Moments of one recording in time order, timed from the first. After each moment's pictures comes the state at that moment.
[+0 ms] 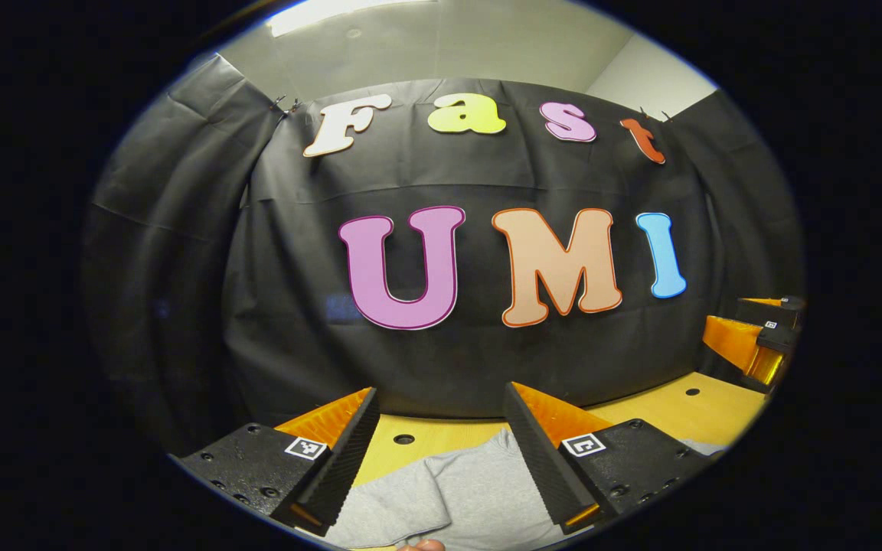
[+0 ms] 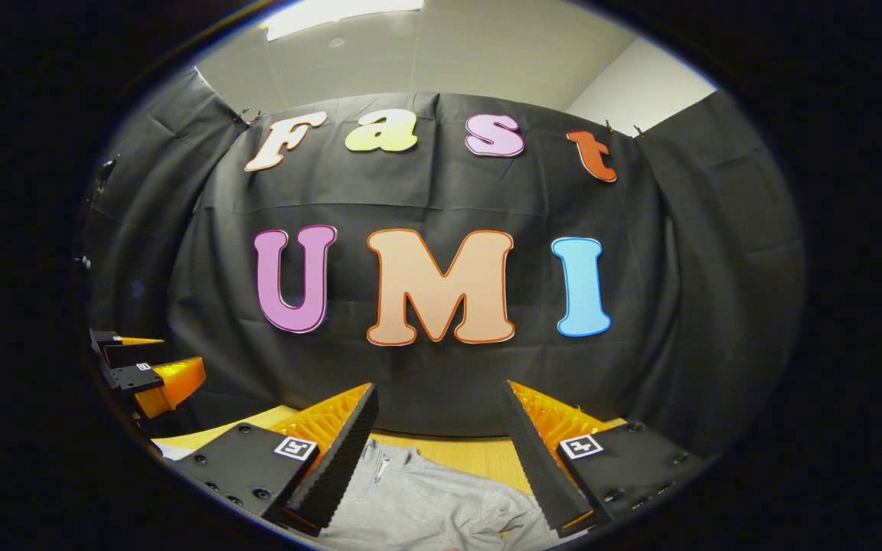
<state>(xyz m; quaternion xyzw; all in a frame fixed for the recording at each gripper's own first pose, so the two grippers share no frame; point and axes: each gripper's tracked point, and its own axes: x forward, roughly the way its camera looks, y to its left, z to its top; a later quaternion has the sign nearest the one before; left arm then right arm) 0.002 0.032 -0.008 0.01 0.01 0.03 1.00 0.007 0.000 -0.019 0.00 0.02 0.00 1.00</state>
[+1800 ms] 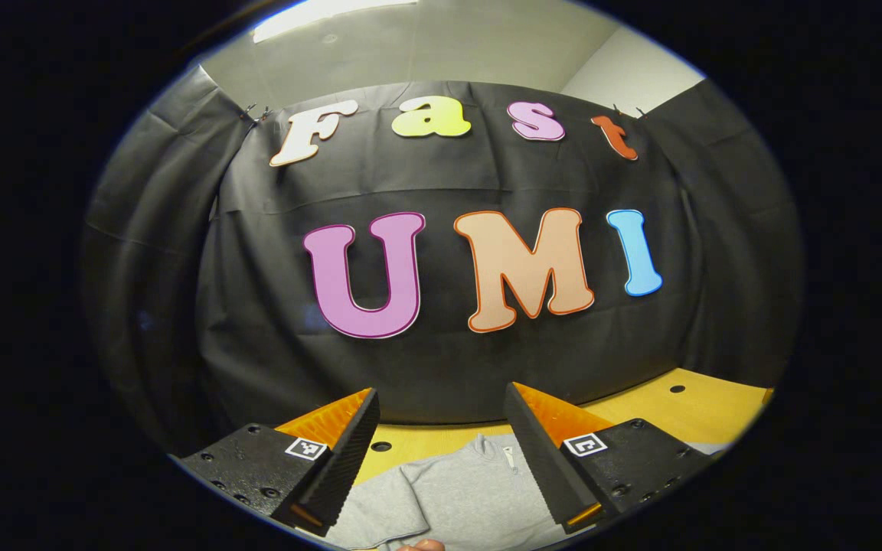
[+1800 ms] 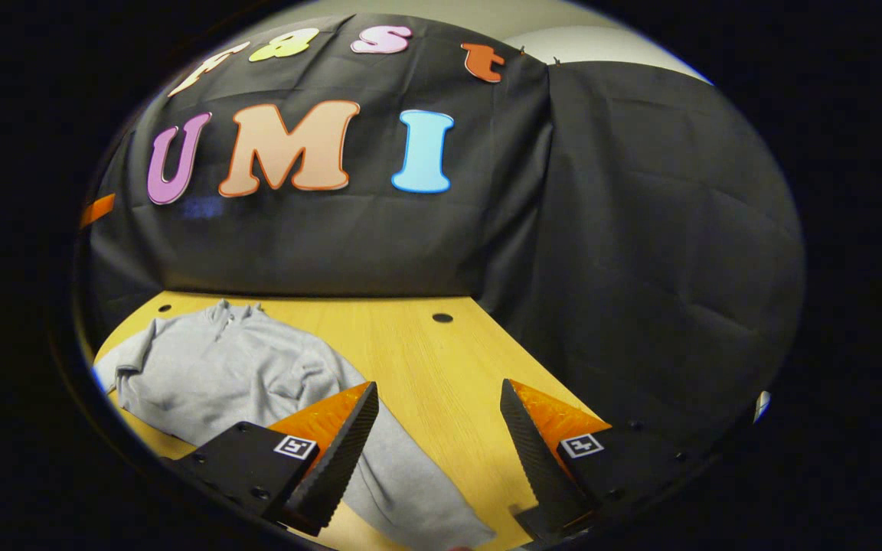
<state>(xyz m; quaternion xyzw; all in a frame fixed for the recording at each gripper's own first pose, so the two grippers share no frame) 0.012 -0.017 -0.002 0.03 0.00 -0.01 1.00 -0.169 -0.268 -0.199 -0.05 0.26 -0.20 0.94</state>
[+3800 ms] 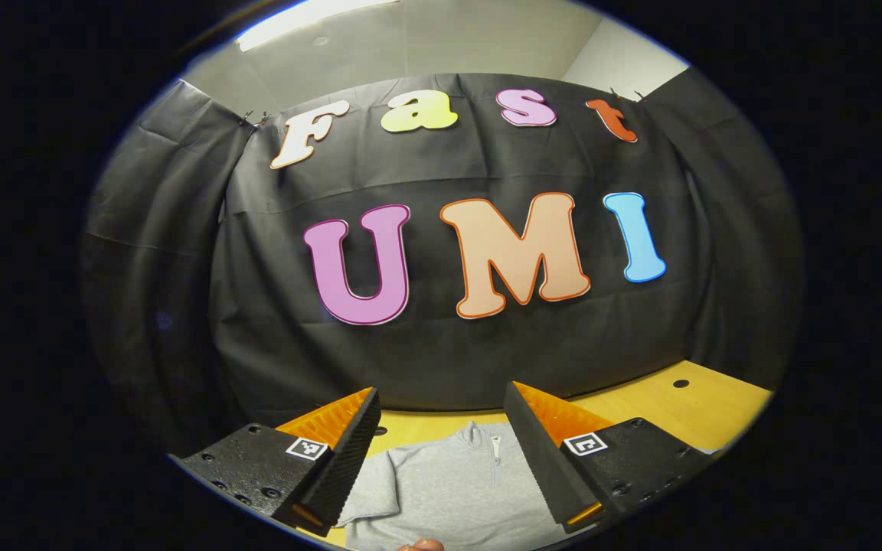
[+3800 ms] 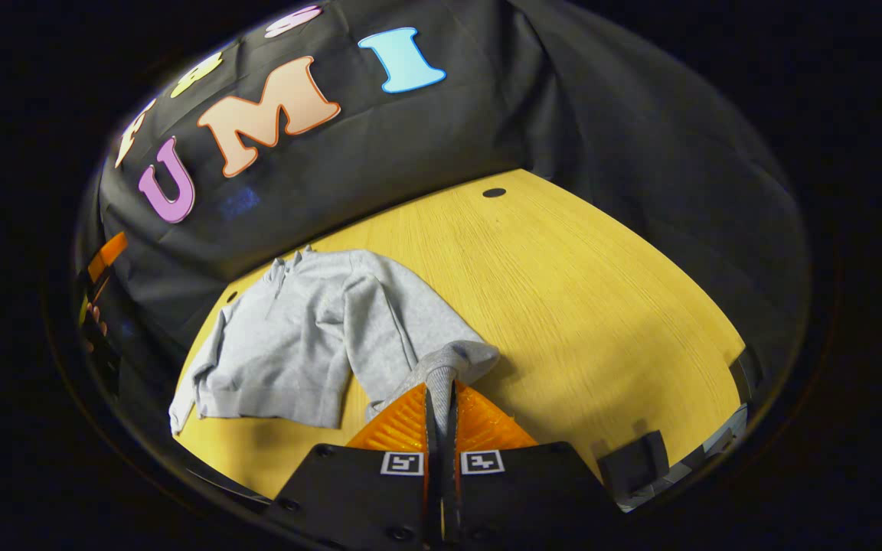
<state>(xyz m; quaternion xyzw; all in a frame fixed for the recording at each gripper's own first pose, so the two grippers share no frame) -0.005 -0.059 -0.012 0.04 0.02 0.03 1.00 -0.175 -0.221 -0.291 0.17 0.40 -0.09 0.89</state>
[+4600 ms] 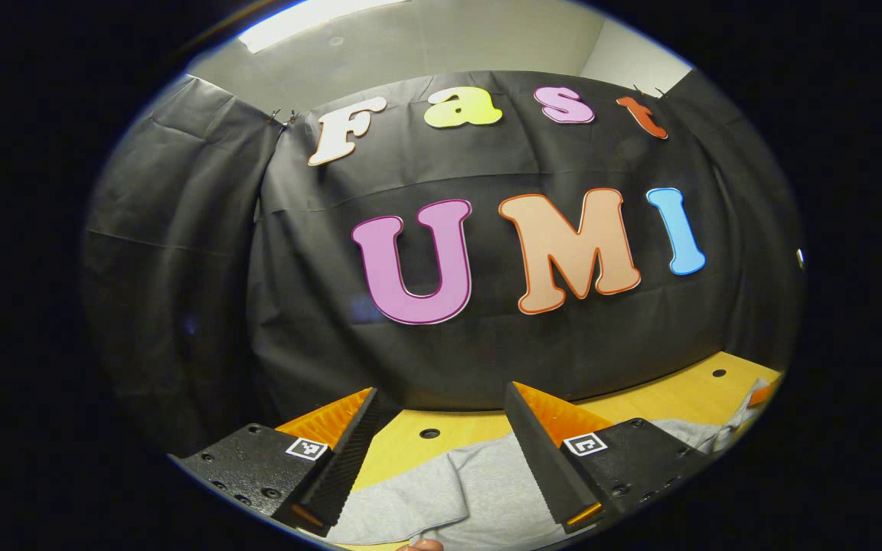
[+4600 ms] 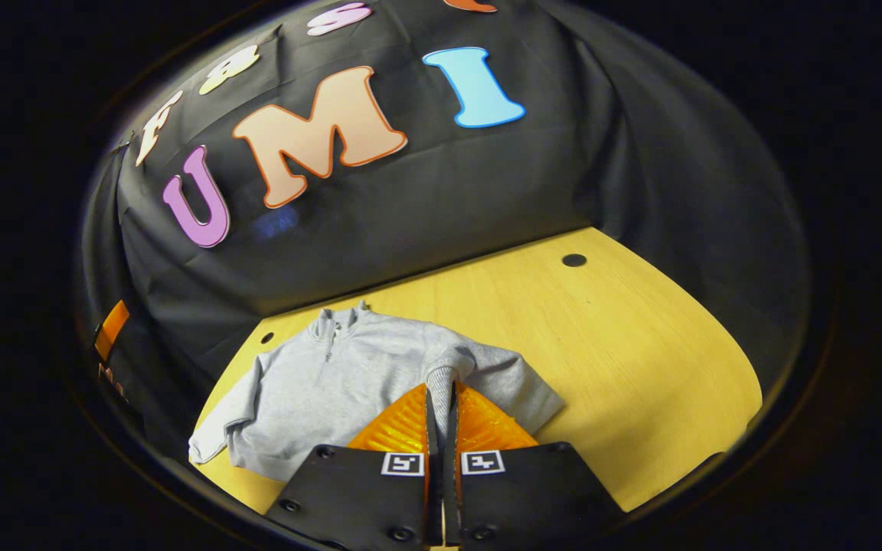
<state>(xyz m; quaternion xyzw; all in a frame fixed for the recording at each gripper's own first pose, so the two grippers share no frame) -0.010 0.043 -0.014 0.05 0.02 0.09 0.99 -0.032 -0.130 -0.235 0.15 0.33 -0.03 0.93</state>
